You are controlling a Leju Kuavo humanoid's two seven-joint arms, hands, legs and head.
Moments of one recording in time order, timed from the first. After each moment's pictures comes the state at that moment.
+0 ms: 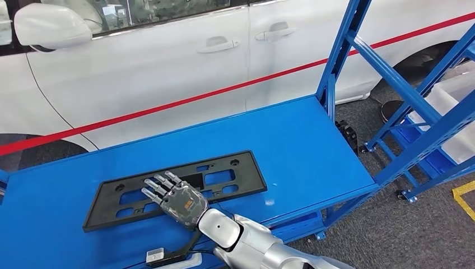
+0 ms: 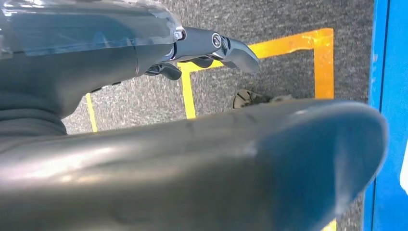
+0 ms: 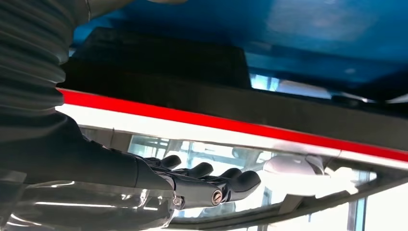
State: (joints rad) left arm -0.11 -0.02 -1.18 -0.14 1.56 0.26 -0.09; right arm -0.66 0.36 1.21 -0.46 1.31 -0.56 -0.03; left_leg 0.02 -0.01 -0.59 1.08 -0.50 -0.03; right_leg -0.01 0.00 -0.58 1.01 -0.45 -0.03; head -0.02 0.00
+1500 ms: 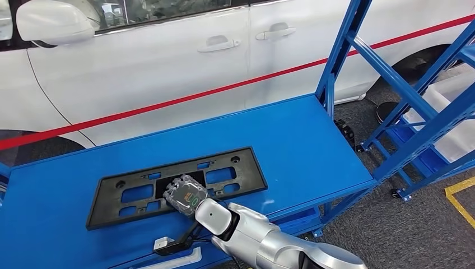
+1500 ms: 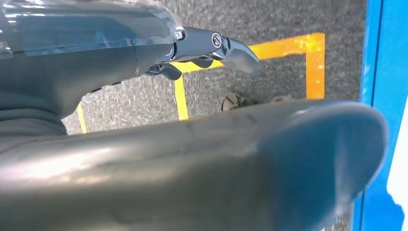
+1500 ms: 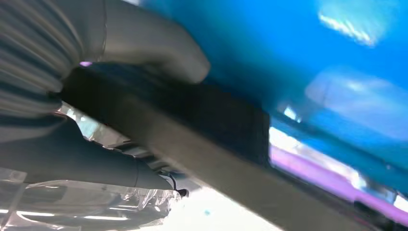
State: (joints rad) left arm -0.11 -0.01 -1.15 -0.14 1.56 0.26 -0.14; right arm -0.75 0.38 1.29 -0.43 1.29 -0.28 0.03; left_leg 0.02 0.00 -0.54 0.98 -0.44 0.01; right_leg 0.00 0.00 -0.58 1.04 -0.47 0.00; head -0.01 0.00
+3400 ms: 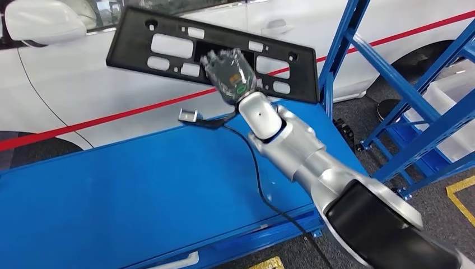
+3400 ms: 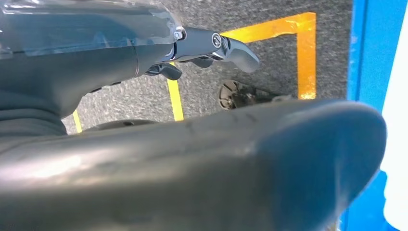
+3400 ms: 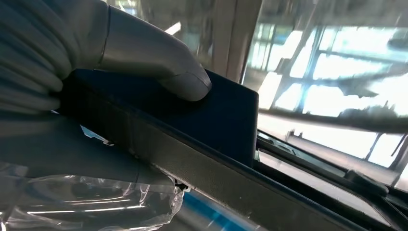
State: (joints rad) left arm -0.10 -0.01 -1.14 -0.14 1.56 0.21 -0.17; right arm -1.17 0.18 0.90 -0.55 1.47 -0.56 0.13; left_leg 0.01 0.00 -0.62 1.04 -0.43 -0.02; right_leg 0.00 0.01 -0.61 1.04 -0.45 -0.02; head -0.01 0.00
